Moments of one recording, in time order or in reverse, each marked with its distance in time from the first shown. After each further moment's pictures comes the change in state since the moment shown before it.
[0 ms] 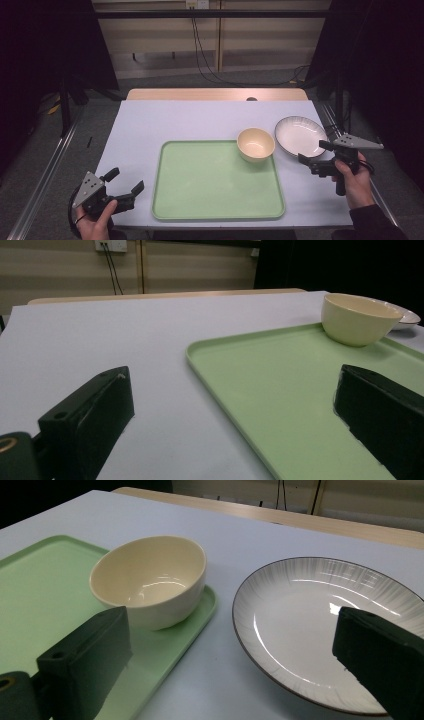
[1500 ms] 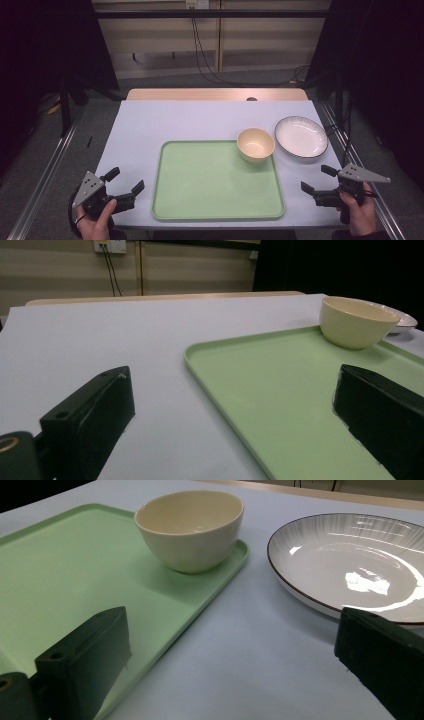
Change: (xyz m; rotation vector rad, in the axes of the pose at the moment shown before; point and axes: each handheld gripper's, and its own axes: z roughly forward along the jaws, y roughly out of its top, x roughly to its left) left arm 0.000 0.001 0.001 -0.005 -0.015 -0.007; right arm 0.024 -0.057 -0.031 -0.007 0.041 -0.034
